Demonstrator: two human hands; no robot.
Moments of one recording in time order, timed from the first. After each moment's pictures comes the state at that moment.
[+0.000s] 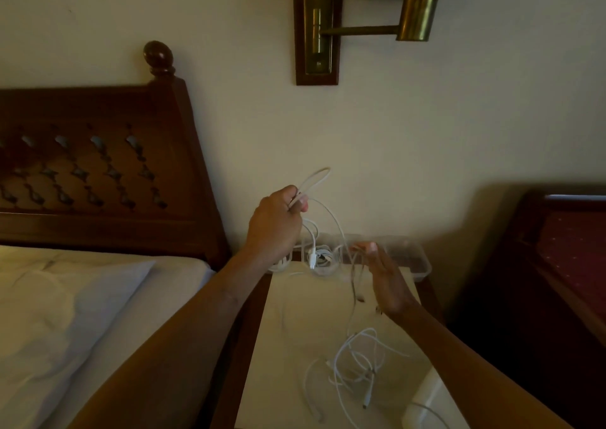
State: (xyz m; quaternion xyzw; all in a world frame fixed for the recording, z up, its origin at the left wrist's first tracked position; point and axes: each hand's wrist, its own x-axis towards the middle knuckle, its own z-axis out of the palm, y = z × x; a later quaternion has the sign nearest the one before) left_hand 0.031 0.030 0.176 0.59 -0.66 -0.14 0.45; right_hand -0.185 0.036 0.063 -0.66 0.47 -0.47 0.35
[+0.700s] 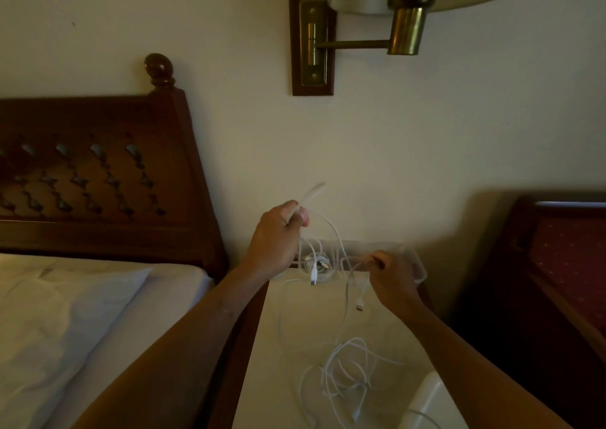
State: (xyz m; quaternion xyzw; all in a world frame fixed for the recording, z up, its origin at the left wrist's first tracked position) left_hand 0.025 0.041 0.171 0.54 -0.67 -0.19 0.47; right_hand -0.203 0.010 0.063 -0.62 0.62 -0.41 0.24
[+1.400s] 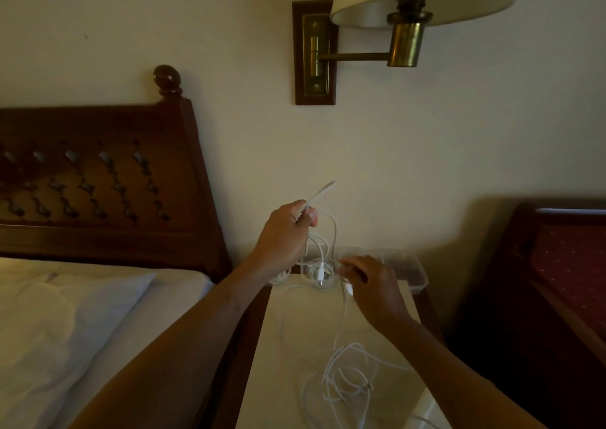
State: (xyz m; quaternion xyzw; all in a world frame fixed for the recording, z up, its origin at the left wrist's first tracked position) left_hand 0.021 0.032 0.182 0.55 -0.68 -0.19 0.44; right_hand -0.172 0.041 0.081 -0.70 0.50 -0.46 0.21
